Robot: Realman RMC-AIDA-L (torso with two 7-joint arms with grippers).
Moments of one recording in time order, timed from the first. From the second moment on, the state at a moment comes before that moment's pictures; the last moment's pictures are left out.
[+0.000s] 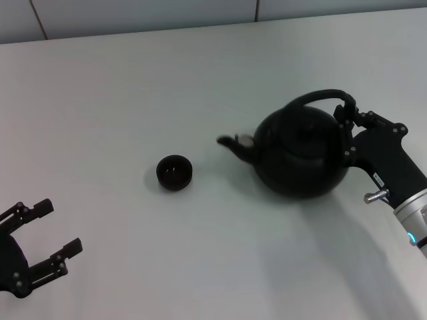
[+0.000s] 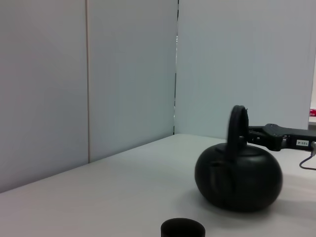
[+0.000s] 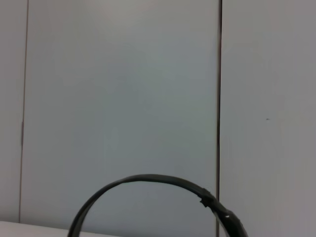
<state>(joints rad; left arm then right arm) -0.23 -2.05 0.36 0.45 2.07 1.77 -0.74 0.31 2.09 0.03 0.23 -1.70 -1.39 0.02</state>
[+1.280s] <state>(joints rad) -0.24 -2.06 0.36 0.45 2.07 1.76 -0.74 0.58 2.07 0.02 0.01 -1.75 -1.27 0.34</state>
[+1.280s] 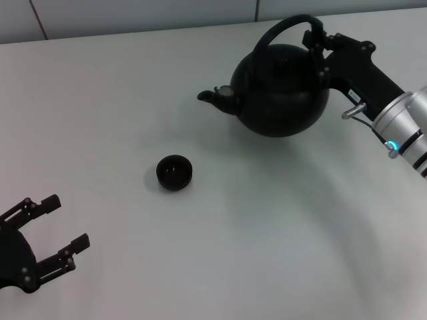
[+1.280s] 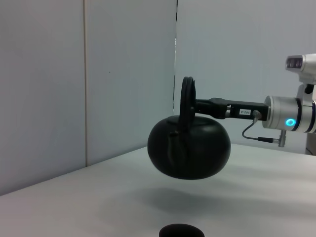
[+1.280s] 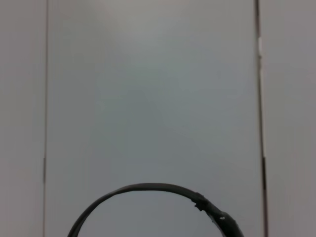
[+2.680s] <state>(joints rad) -0.26 -2.06 0.34 0.43 2.07 1.76 -0.72 0.71 2.08 -0.37 -0.20 -1.75 -1.22 0.47</state>
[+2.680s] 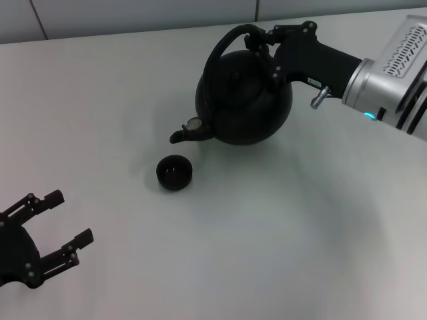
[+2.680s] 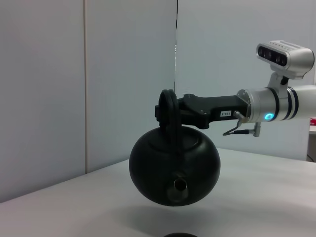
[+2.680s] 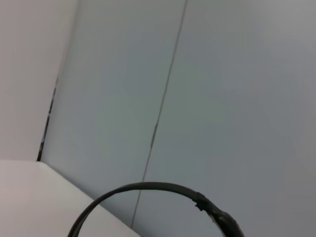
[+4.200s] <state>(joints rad) -0.28 -2.06 0.34 0.43 2.05 1.75 -0.73 0.75 2.08 -0.61 -0.34 -1.74 -1.18 0.38</state>
